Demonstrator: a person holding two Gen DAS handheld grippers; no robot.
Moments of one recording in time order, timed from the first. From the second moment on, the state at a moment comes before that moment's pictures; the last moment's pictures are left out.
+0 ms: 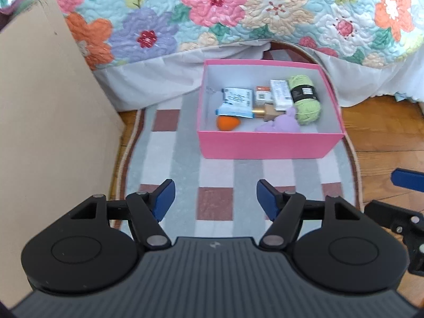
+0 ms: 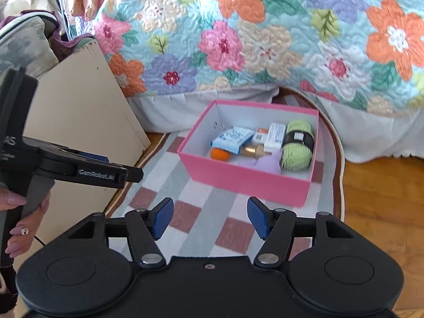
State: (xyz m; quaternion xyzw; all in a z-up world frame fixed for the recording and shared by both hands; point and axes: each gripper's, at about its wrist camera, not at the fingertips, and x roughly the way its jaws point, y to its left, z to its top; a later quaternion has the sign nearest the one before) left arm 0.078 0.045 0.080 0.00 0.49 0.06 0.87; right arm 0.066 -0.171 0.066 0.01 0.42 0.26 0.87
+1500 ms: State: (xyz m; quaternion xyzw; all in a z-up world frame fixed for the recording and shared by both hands) left arm 0.032 0.041 0.054 -0.05 0.53 0.06 0.84; right arm 0.050 -0.175 0.037 -0.03 0.48 0.14 0.86
